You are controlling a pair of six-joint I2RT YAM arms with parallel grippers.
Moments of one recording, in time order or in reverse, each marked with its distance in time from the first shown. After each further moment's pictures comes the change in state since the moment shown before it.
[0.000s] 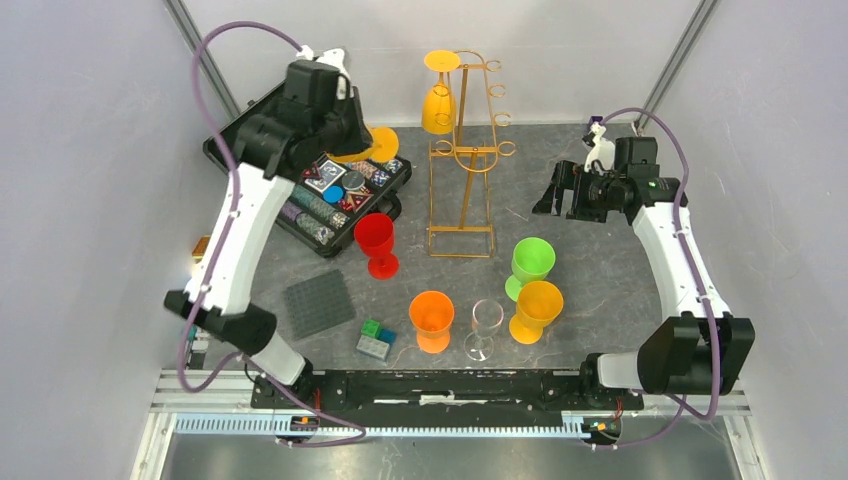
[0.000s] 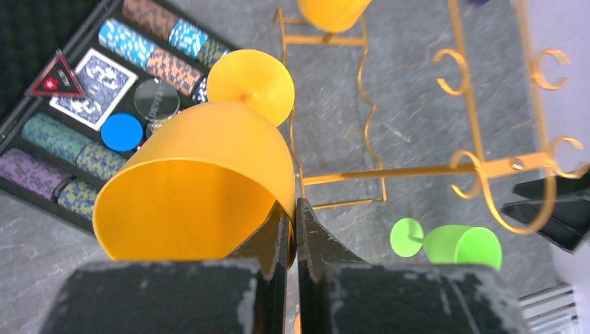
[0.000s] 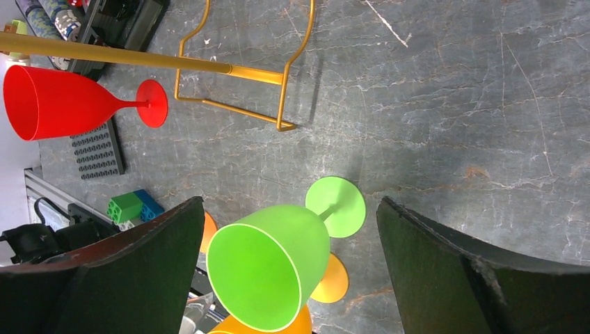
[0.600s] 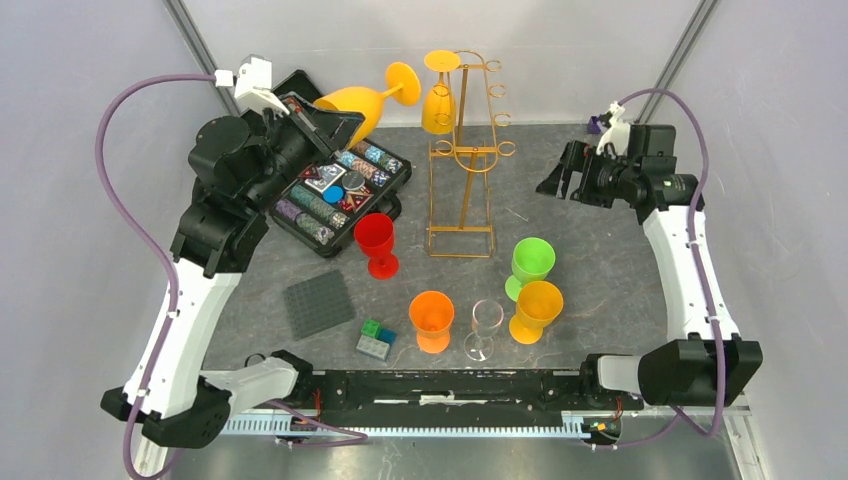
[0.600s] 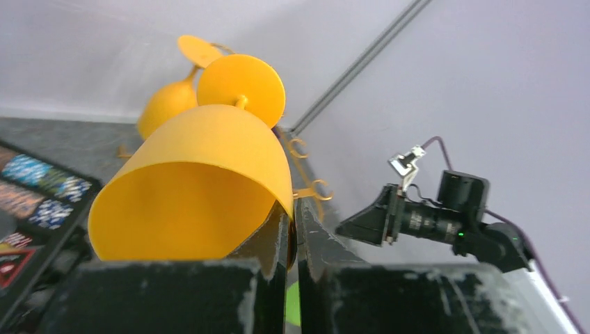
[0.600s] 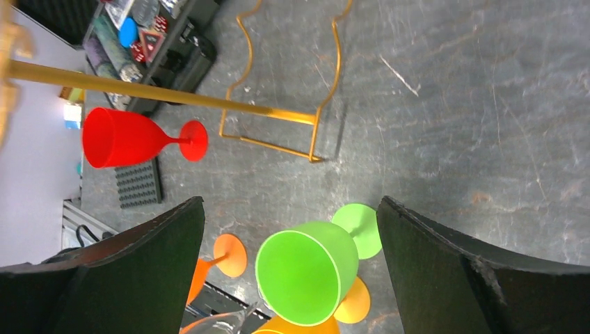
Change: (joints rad) left arm 0.000 -0.532 -0.506 0.639 0.163 -0.207; right arm 0.000 -0.053 0.086 -0.003 0.002 0.089
